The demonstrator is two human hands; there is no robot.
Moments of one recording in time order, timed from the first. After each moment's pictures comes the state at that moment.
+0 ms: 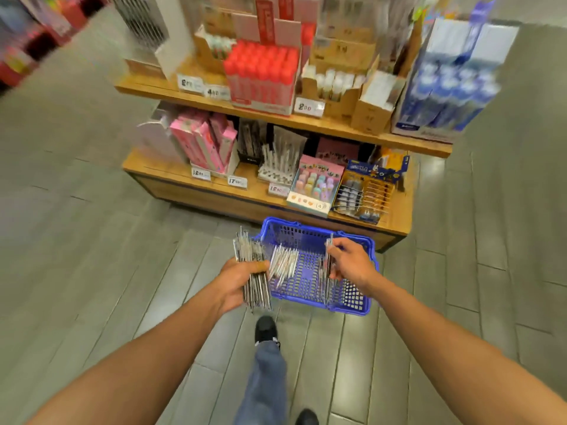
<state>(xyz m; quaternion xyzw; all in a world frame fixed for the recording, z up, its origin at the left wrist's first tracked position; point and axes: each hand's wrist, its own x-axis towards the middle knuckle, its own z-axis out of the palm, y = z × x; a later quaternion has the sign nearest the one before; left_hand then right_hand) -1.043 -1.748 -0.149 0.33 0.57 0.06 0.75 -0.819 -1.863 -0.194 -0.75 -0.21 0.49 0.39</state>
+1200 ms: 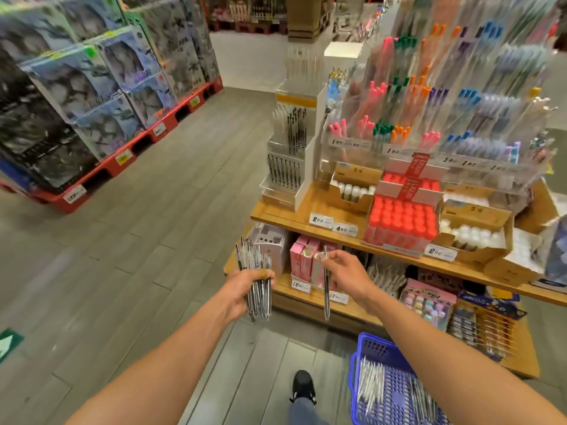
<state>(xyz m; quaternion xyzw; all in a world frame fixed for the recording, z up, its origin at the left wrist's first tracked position) -1.211 -1.349 0.015 0.34 0.53 0.17 0.76 -0.989 -1.452 -0.002 -0.73 -0.32 0.44 0.41</state>
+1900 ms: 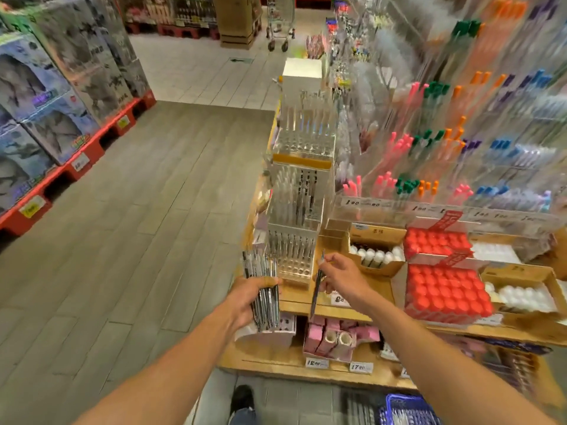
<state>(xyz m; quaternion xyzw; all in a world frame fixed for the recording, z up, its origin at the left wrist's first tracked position) -1.116 -1.049 0.014 0.40 0.45 0.05 0.80 -0.933 -1.187 0.012 -0.74 -0.22 0.41 0.48</state>
